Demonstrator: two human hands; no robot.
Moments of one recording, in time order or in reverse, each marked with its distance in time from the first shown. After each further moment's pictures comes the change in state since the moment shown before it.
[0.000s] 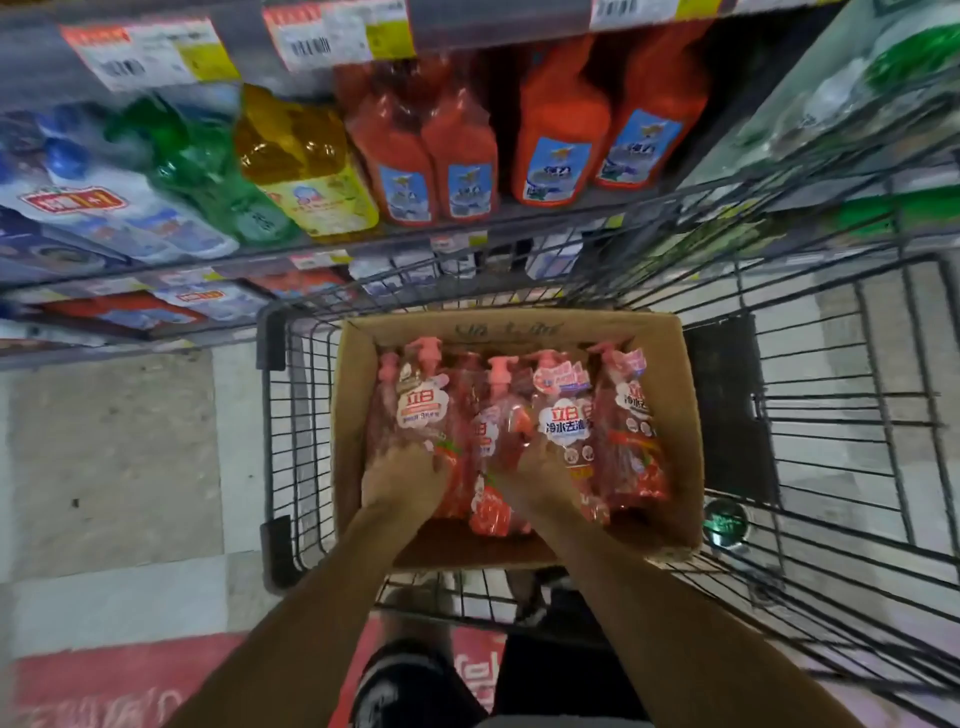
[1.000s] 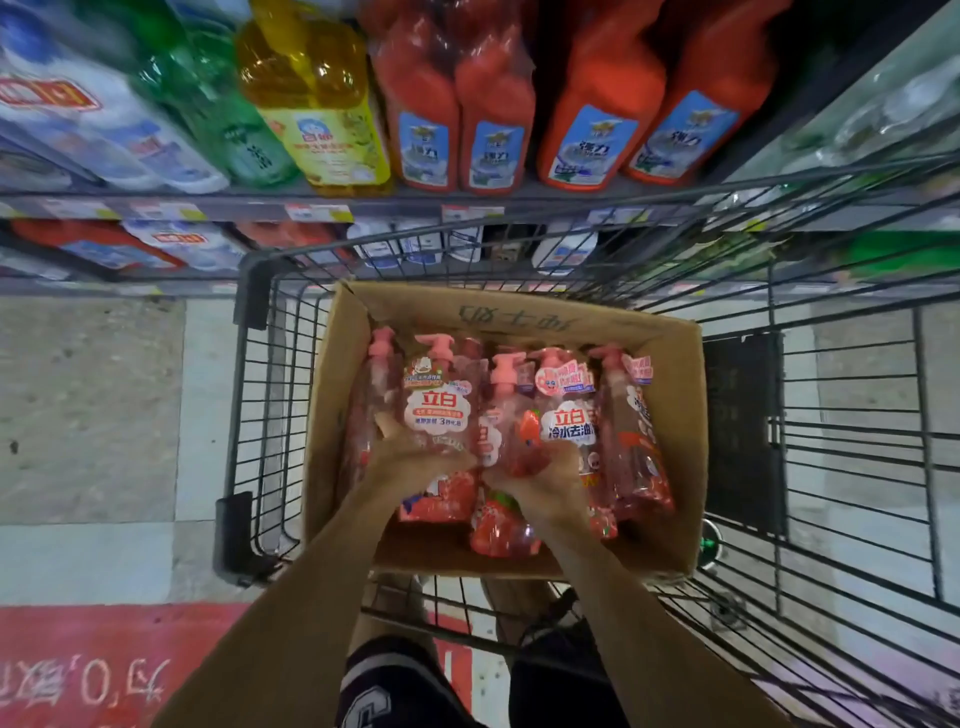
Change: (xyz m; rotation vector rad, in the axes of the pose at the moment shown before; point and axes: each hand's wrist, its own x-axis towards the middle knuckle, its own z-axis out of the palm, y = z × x) left_hand 0.035 -0.007 0.040 -0.848 -0.218 -0.307; right_hand 0.016 0.032 0.007 0.541 0.027 0.033
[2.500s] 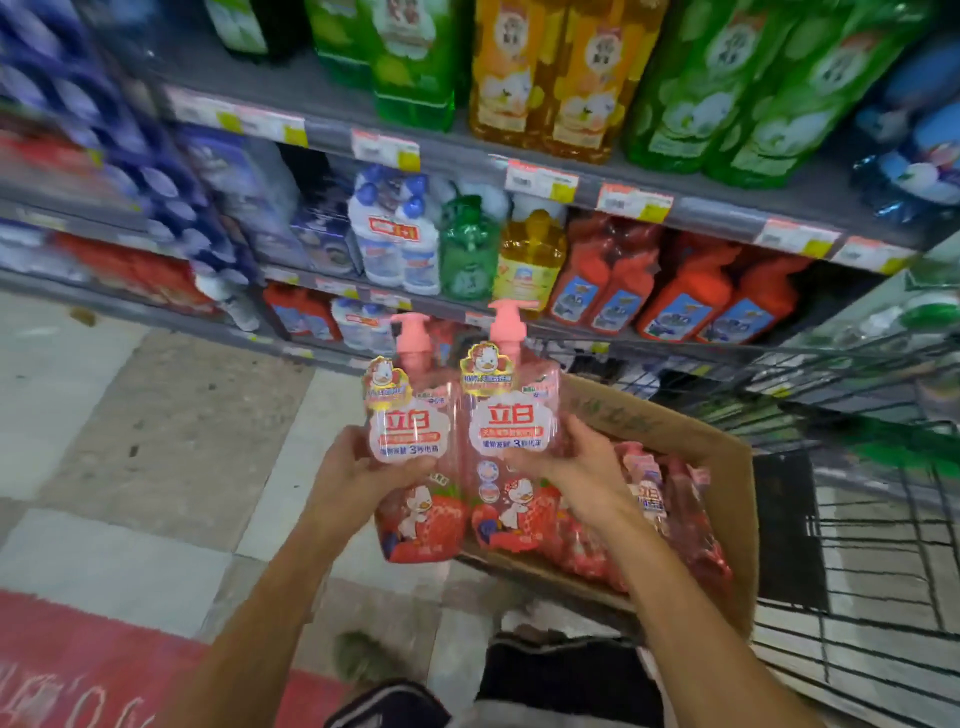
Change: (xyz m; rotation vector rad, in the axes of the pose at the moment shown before) left_hand -0.186 -0.117 -0.208 -0.527 0.209 0.506; right_hand -0.211 -0.118 0.062 0.001 -0.295 -0.562
